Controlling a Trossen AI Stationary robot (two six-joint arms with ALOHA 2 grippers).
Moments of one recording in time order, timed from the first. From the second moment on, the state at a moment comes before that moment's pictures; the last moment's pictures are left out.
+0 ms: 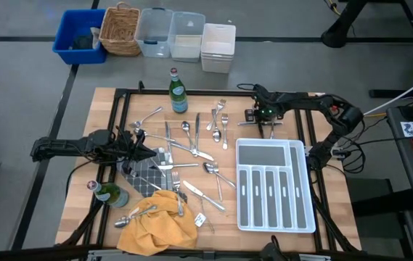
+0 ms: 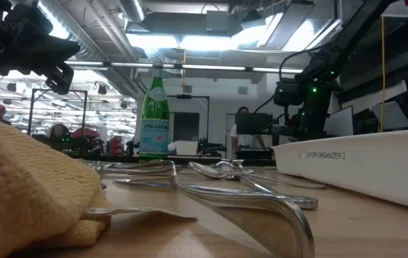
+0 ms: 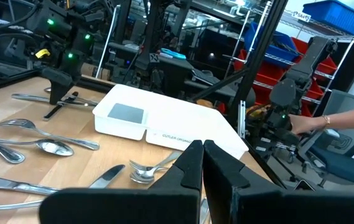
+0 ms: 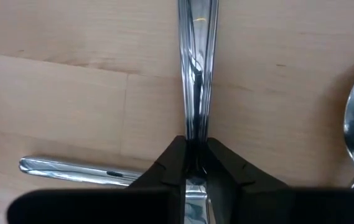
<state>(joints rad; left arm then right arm) 0.00 0.01 0.01 0.03 0.10 -0.29 -0.76 1.68 0.88 -0.47 0.00 0.68</state>
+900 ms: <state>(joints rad) 0.00 0.01 0.01 0.03 0.10 -0.29 -0.50 1.67 1.28 -1.21 -0.29 0.68</state>
